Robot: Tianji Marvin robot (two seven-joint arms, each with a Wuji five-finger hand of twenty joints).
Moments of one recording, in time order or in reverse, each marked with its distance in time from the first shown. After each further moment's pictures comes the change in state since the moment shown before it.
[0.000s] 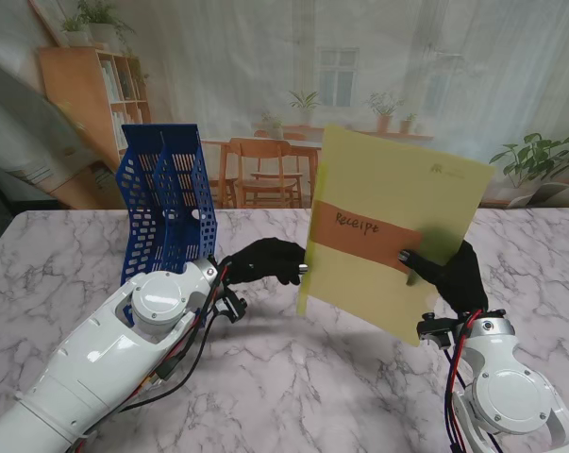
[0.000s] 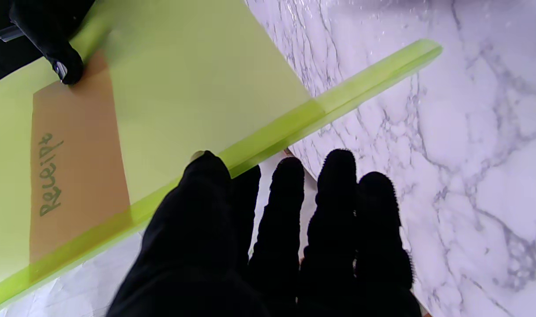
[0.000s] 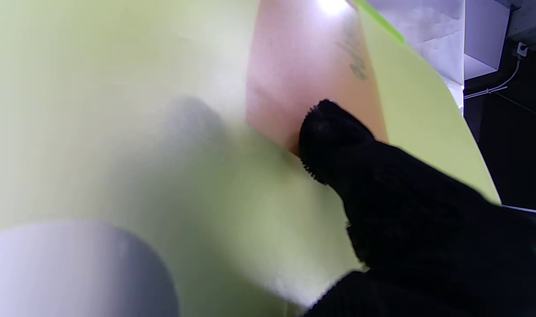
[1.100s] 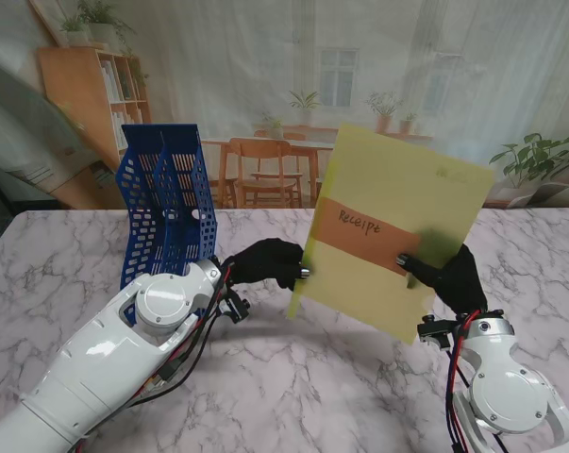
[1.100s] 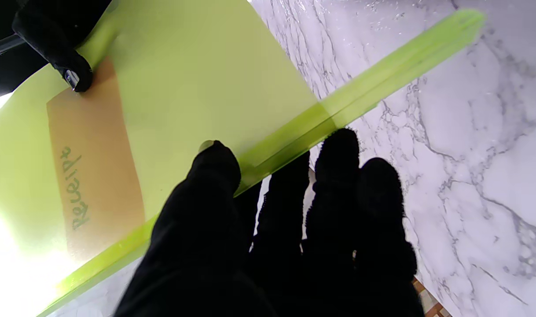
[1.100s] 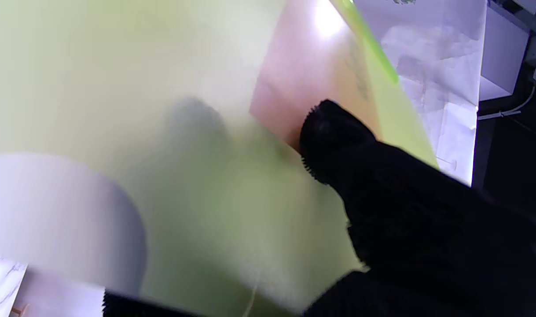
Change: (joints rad) left arm -0.002 -0.001 0.015 -0.008 0.050 -0.020 0.036; right arm 0.005 0.002 0.002 0.018 -0.081 0.014 0.004; left_hand 0.060 -0.053 -0.024 -0.001 0.044 0.013 0.214 -0.037 0.186 0.003 0.046 0.163 0.152 -0.013 0.137 0.091 0.129 0.009 0.136 0.011; right_hand -0.001 0.000 -0.001 -0.001 -0.003 0.000 0.000 0.000 0.000 0.000 0.004 -0.001 0.000 0.000 0.000 0.000 0.000 0.000 0.000 0.000
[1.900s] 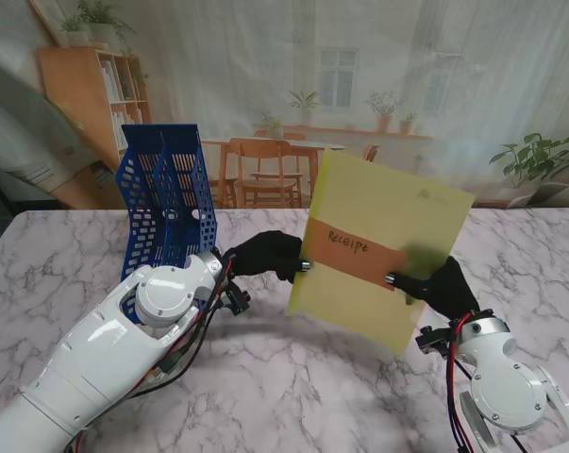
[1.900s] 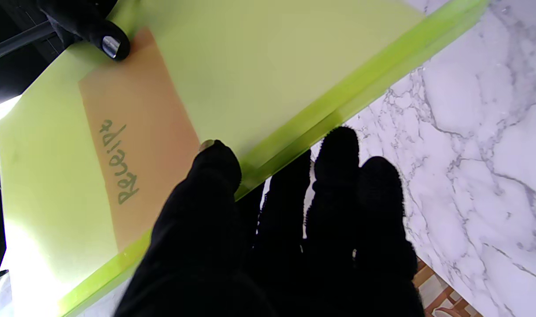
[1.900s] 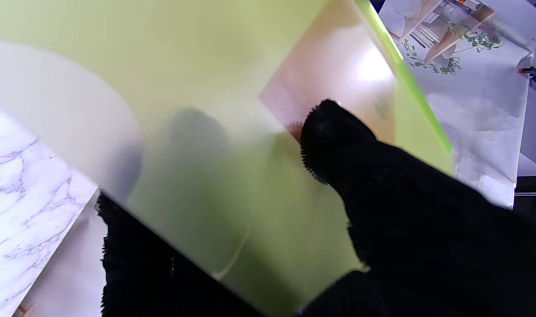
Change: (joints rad) left arm -0.029 0.002 0.009 -0.008 0.030 0.014 0.011; right arm 0.004 0.037 0.002 0.016 -0.134 0.071 0.118; left_hand 0.000 -0.004 0.002 0.000 0.012 0.024 0.030 -0.024 0.010 0.006 0.002 -0.028 0.012 -0.001 0.000 -0.006 0.013 0.002 0.001 0.000; right_hand -0.001 0.000 -0.001 -0.004 0.000 0.000 -0.002 0.000 0.001 0.025 0.008 0.028 0.000 0.001 0.074 0.029 0.013 0.021 0.020 0.010
